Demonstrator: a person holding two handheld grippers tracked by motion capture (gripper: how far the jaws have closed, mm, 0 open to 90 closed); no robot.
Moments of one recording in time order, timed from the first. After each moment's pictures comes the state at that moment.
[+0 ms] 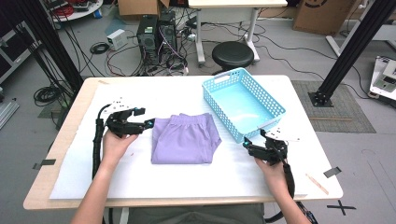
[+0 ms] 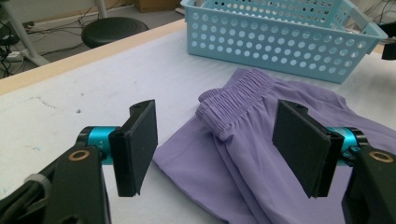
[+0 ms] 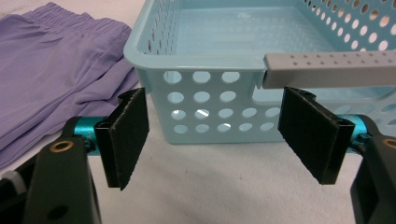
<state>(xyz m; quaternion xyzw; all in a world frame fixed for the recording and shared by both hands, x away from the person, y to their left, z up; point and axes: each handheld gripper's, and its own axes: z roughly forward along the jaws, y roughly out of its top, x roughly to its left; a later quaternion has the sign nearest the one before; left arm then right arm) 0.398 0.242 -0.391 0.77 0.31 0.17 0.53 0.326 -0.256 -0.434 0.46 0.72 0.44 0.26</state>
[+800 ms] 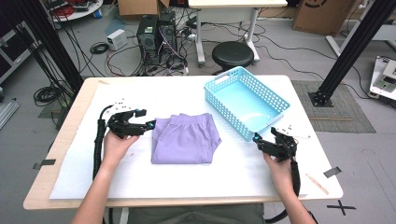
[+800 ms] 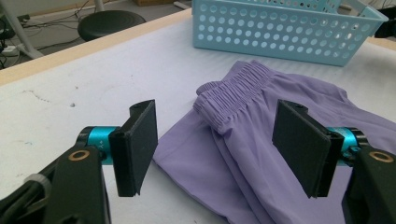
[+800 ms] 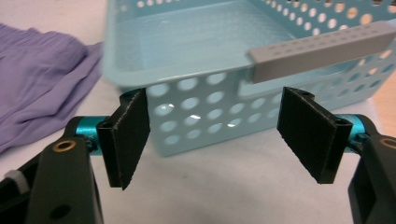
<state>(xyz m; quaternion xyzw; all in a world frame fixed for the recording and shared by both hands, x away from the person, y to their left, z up) 0.399 0.239 -0.396 0.78 0.32 0.16 0.52 0.333 -0.281 -0.433 0.51 0.69 0.43 0.27</state>
